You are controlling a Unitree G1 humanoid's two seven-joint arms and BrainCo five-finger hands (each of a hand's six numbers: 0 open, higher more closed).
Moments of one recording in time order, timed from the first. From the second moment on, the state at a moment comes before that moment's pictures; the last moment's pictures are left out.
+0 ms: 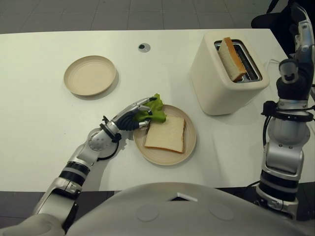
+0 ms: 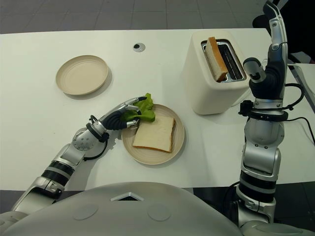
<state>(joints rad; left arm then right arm) -0.02 0.42 -0.31 0.26 0.28 -0.66 -0.18 0.06 -0.33 -0.28 -0.49 -0.32 -0.17 -0.03</state>
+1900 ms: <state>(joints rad) 0.09 0.35 0.06 -0.12 0.00 -0.76 -0.16 0.30 -0.27 0.24 -0.34 0.17 0.13 0.31</state>
